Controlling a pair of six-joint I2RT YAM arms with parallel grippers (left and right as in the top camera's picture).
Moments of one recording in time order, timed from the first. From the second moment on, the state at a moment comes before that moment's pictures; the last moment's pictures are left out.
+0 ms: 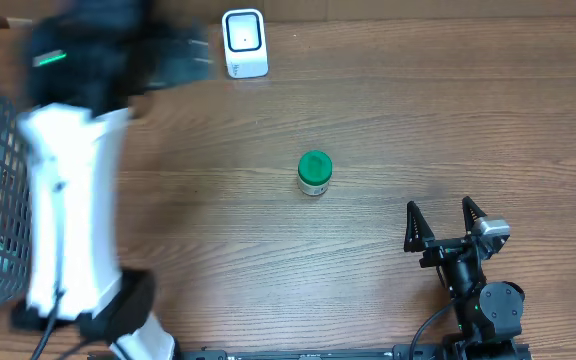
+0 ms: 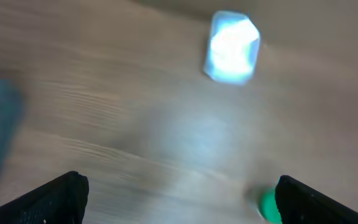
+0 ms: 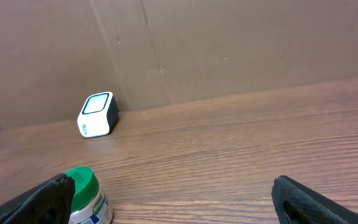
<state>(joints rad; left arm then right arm) -0.09 1.81 2.52 -1.60 -0.16 -0.41 0.12 0.01 0.02 -0.03 -0.03 0.23</state>
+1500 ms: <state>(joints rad) 0.94 1.94 1.87 -1.14 0.33 0.25 0.12 0.01 0.02 -0.04 -0.03 0.23</state>
